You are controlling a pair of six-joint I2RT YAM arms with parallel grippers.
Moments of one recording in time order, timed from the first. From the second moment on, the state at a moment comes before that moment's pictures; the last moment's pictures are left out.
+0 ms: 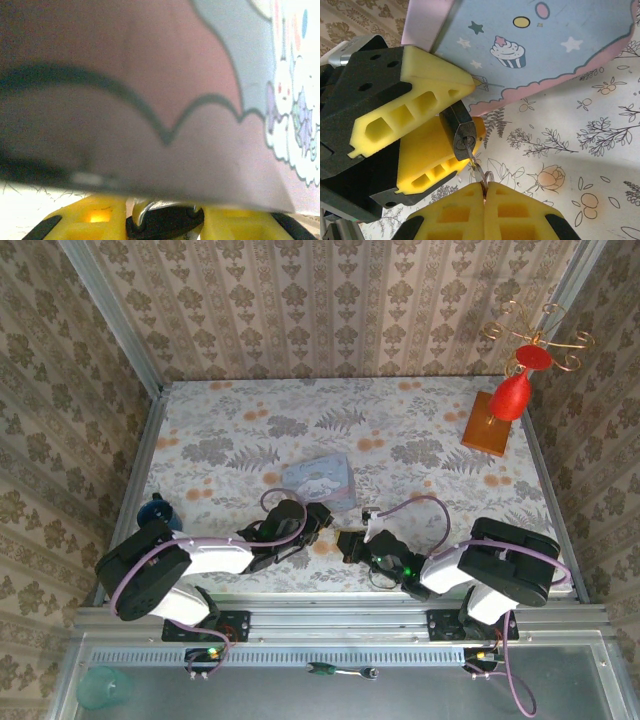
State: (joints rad) left arm -0.94 1.44 0.43 0.48 -0.05 -1.61; right arm 1.01 1.57 0.25 0.96 0.24 0.88
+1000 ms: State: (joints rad) left arm -0.95 1.44 0.46 0.41 -0.06 -1.56; right arm 0.89 1.69 0.27 1.08 0.00 1.00
